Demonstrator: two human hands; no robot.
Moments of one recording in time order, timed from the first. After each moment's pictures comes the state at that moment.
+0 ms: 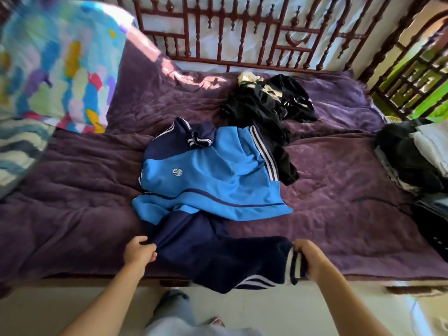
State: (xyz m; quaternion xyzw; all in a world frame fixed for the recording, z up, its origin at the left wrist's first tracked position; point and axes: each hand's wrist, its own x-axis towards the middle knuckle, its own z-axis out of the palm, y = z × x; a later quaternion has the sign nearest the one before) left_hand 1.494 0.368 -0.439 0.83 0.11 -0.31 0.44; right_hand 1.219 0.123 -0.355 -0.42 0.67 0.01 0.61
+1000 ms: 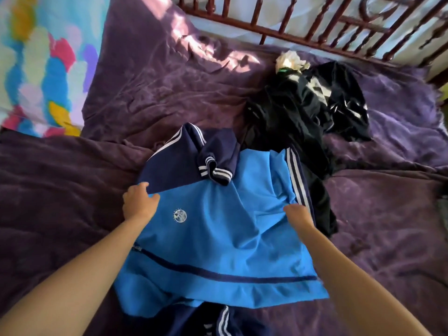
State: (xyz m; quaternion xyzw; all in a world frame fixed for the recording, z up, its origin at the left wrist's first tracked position) left_hand 1.754 0.173 -0.463 0.94 -0.05 -0.24 0.23; right_hand 1.516 -0.087 -0.411 -0.74 0.59 0.14 0.28
